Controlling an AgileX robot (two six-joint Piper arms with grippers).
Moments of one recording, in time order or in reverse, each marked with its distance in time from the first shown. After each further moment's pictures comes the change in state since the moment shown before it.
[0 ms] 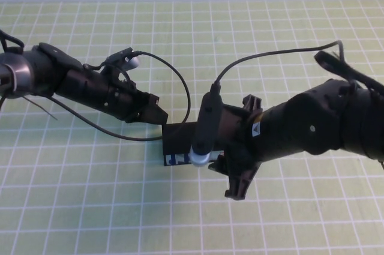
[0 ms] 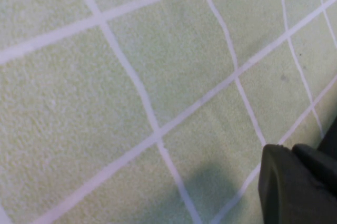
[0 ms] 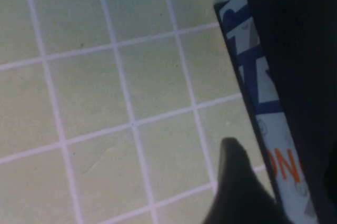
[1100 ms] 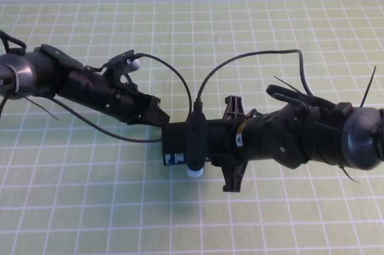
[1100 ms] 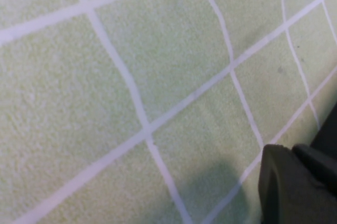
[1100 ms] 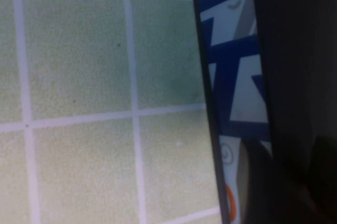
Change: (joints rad) right arm 0.000 0.182 -0.012 -0.251 -0.253 -0.026; left arm 0.000 0.008 0.000 0.000 0.012 -0.003
